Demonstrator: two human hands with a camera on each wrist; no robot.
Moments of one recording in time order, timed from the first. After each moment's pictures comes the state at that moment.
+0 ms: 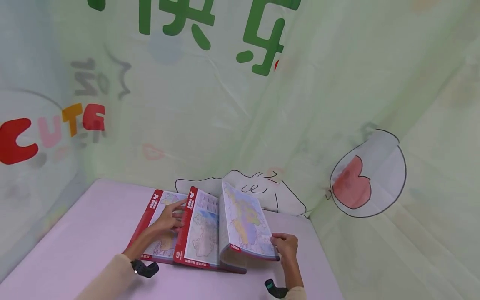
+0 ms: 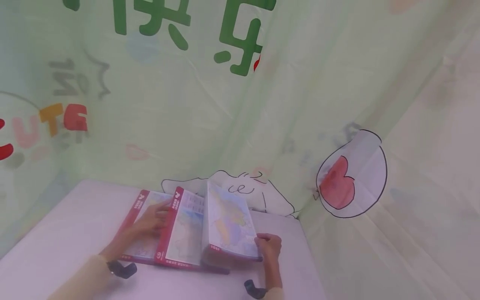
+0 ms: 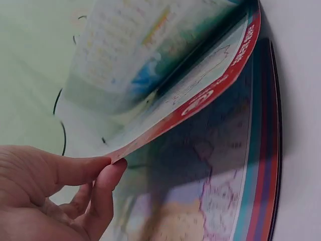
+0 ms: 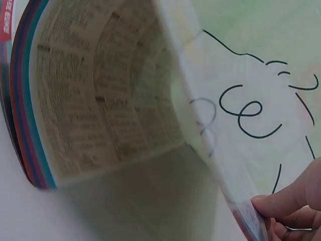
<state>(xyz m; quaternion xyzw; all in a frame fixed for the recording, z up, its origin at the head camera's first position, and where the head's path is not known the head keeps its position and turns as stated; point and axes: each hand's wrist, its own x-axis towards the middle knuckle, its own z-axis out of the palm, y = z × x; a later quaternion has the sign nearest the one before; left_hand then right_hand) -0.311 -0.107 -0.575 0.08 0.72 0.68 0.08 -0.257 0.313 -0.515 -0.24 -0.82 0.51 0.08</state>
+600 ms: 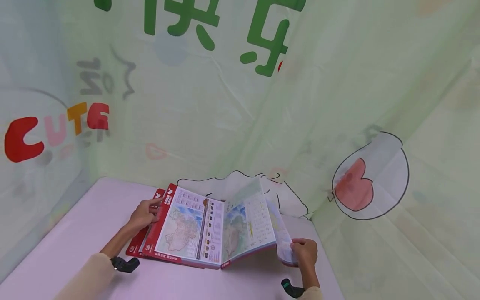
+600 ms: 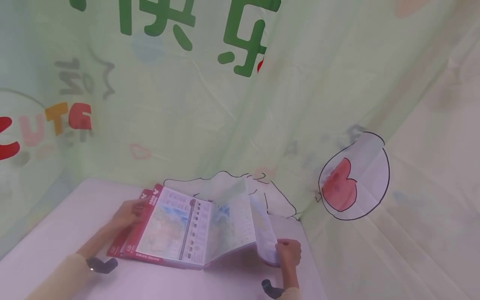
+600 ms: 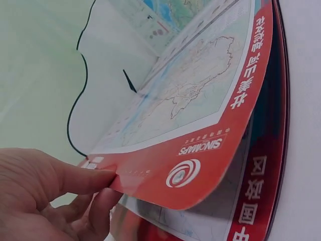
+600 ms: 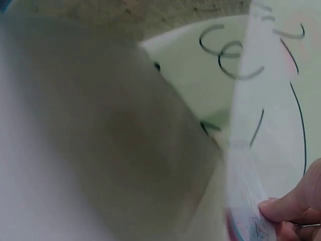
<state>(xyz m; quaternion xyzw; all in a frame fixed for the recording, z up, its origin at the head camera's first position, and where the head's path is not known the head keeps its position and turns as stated) -0.293 -0.182 -0.567 0.00 0.82 0.57 0.01 -0.259 0.376 -0.520 -0.25 -0.88 0.39 0.12</state>
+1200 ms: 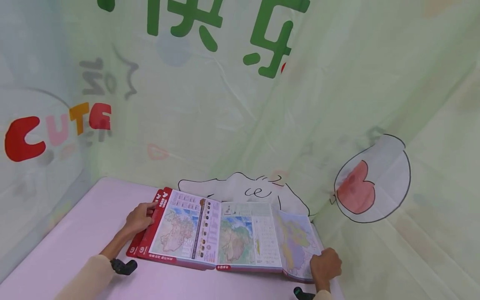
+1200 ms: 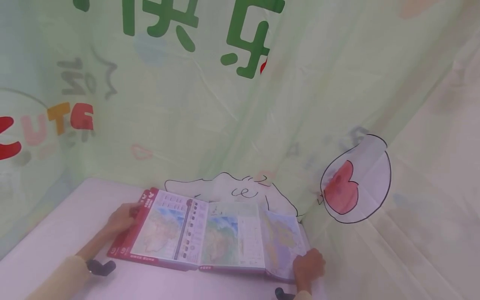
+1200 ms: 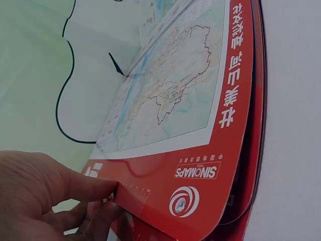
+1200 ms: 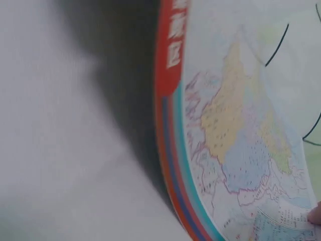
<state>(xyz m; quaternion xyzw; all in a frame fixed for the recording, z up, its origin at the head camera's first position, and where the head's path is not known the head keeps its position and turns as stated) -0.289 -0.191 -0.571 -0.02 0.87 0.50 0.00 -0.263 0.444 -0.545 -0.30 -0.90 0.18 0.25</state>
